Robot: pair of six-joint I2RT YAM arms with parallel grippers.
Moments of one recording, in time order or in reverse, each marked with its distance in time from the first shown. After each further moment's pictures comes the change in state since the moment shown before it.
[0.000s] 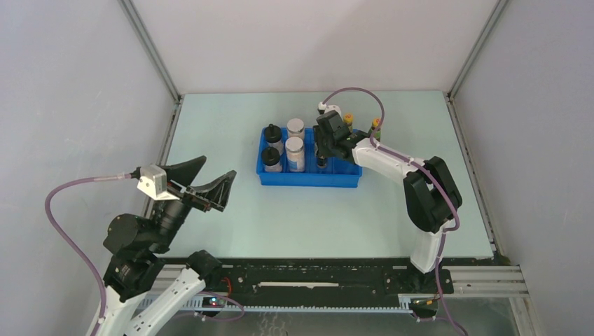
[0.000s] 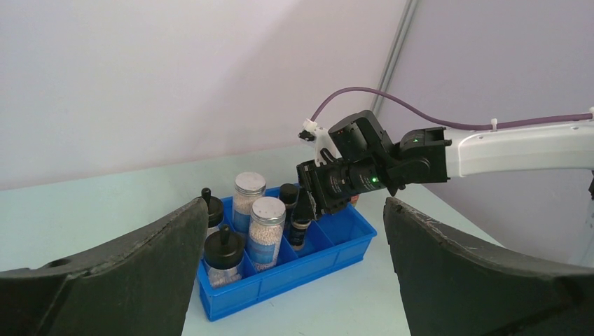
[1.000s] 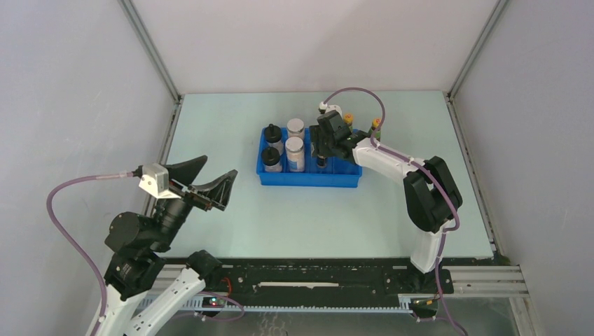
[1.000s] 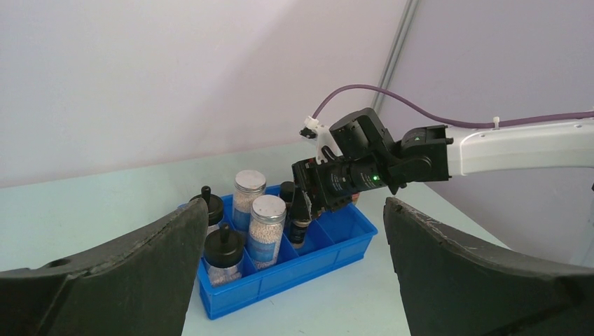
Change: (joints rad) left arm 0.000 0.011 0.000 0.000 0.000 0.000; right arm -0.005 0.000 -0.004 0.006 0.000 0.004
